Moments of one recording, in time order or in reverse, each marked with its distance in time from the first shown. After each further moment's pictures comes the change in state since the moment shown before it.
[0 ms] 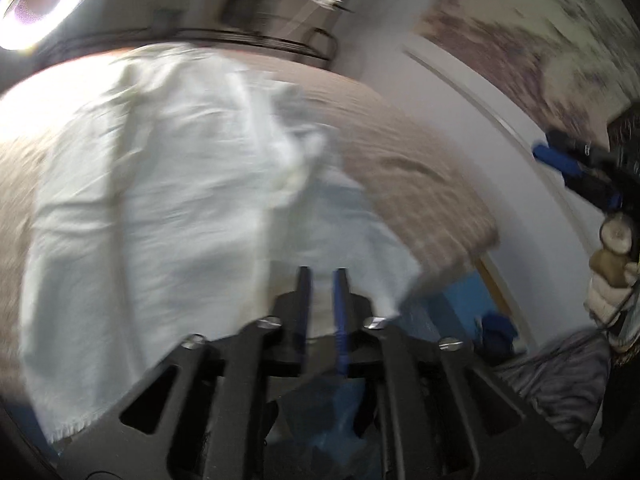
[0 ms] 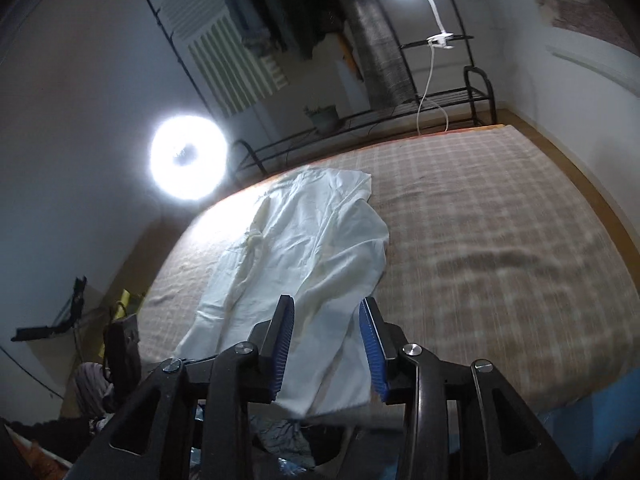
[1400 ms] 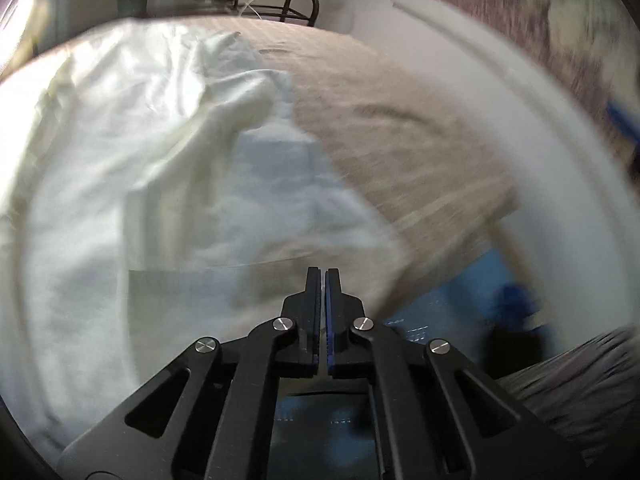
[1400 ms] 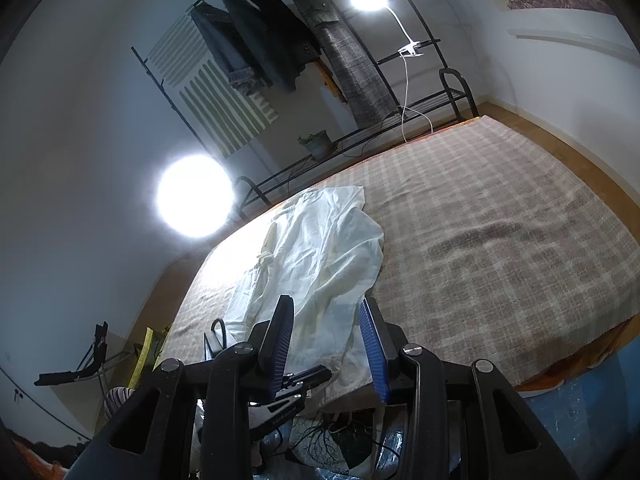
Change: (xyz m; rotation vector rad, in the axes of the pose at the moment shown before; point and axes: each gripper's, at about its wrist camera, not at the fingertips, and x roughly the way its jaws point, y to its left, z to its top) left arm 0.076 -0.040 0.000 -0.018 0.114 -0.020; right arm -0.038 -0.019 -0.032 0.135 -0.096 0.051
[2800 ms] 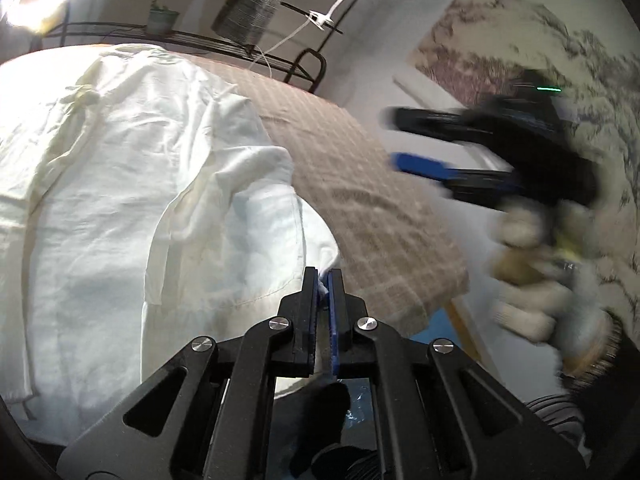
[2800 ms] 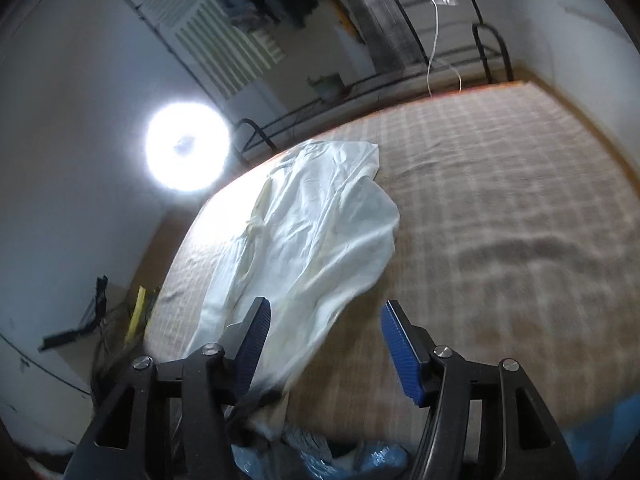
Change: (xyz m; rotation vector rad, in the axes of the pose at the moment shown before) left arm -0.047 0.007 0.005 -0.124 -0.240 -0.069; right arm 0.132 -0.023 0.064 -0.037 0.254 0.051
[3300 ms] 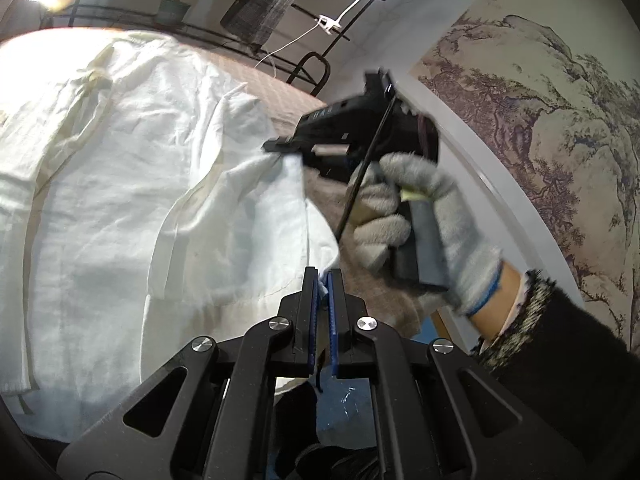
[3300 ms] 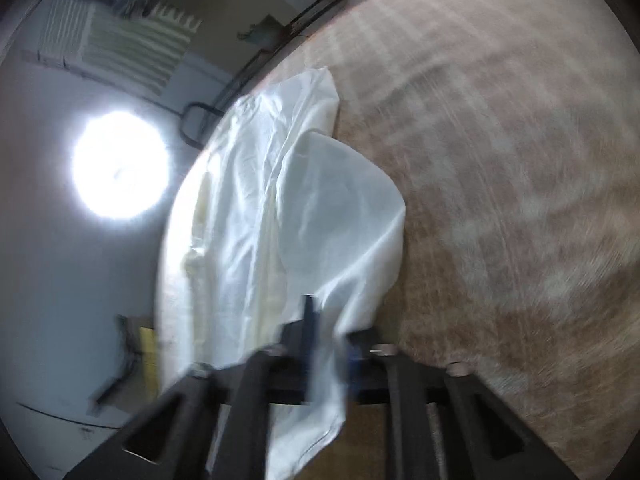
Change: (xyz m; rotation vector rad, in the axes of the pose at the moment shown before) left arm -0.006 0.022 -0.001 -0.068 0.000 -0.043; right arm 0.165 -0.051 0.046 0.238 0.195 -0.014
